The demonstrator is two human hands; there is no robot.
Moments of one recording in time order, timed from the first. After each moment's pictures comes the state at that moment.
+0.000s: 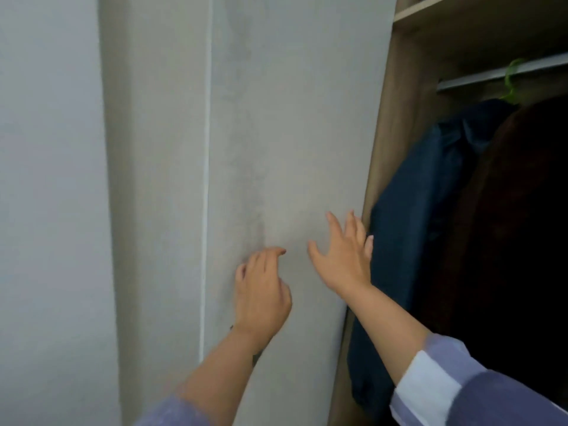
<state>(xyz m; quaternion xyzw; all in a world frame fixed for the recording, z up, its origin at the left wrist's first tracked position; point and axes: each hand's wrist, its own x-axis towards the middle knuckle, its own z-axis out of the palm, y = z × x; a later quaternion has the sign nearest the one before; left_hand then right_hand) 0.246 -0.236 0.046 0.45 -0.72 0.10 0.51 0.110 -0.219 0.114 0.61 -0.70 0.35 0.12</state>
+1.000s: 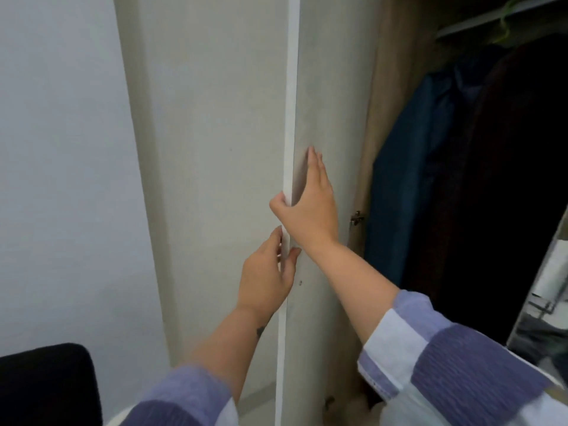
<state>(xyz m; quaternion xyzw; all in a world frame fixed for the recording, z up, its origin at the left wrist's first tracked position) 0.274 -0.134 0.009 0.36 -0.73 -0.08 0.57 0.187 -0.121 0.109 0.64 -0.54 0.55 0.03</state>
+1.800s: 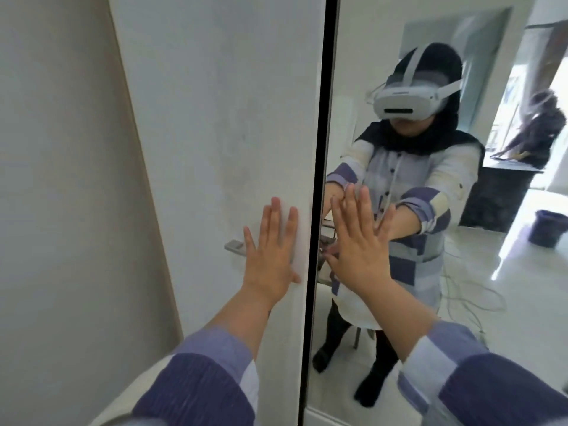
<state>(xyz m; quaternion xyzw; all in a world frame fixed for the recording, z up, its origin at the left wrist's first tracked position) -0.012 -0.108 -0.005 0.23 -0.95 0.04 0.22 -0.125 0.019 0.002 0.36 -0.84 0.05 0.40</state>
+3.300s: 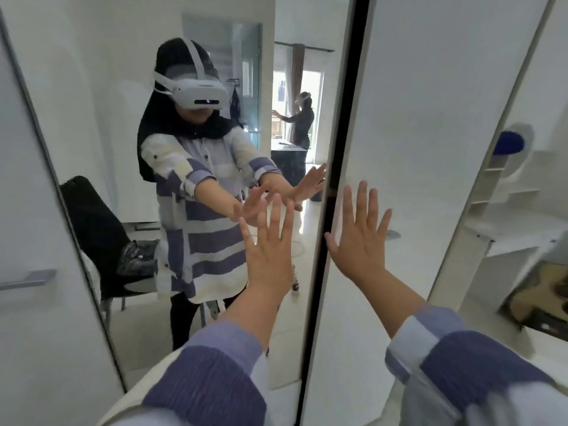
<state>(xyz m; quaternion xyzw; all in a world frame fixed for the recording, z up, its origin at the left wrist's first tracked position) -0.115 0.191 -0.011 -0.02 -0.95 0.02 0.32 -0.131 0.349 0.009 0.01 -0.93 0.03 0.38</state>
